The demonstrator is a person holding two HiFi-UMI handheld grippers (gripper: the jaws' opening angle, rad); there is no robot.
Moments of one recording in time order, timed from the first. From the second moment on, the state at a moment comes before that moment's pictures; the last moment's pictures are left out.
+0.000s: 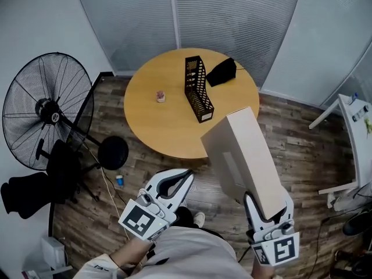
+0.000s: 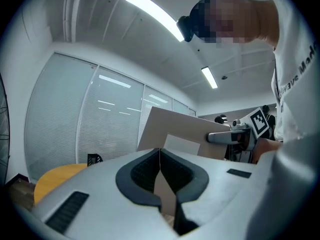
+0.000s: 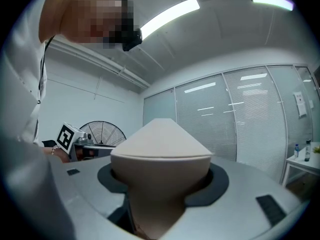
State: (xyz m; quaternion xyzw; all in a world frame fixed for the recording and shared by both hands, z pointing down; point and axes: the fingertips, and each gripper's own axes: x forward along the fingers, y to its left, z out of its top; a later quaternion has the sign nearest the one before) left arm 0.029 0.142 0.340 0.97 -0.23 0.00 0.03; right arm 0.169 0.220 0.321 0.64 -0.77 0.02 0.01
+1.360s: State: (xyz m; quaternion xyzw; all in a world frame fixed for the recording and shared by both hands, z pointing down) left arm 0.038 -0.095 0.348 0.97 -0.22 0.00 0.04; right arm 0.172 -0.015 0.324 0.64 -0.77 0.03 0.02
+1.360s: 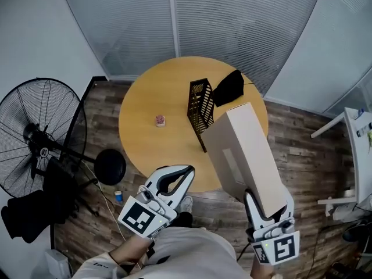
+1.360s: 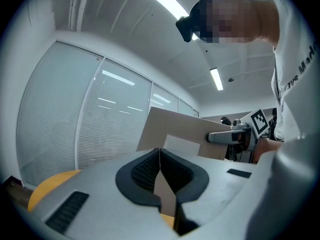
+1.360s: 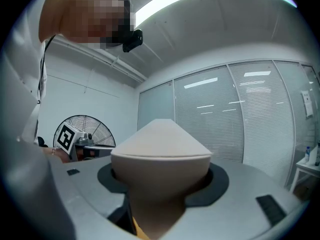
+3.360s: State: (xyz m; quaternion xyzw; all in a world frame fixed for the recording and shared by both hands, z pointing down) left arm 0.066 -0.178 0.352 0.97 -0.24 0.00 0.04; right arm 0.214 -0.122 0.340 0.63 -0.77 0.04 0.02
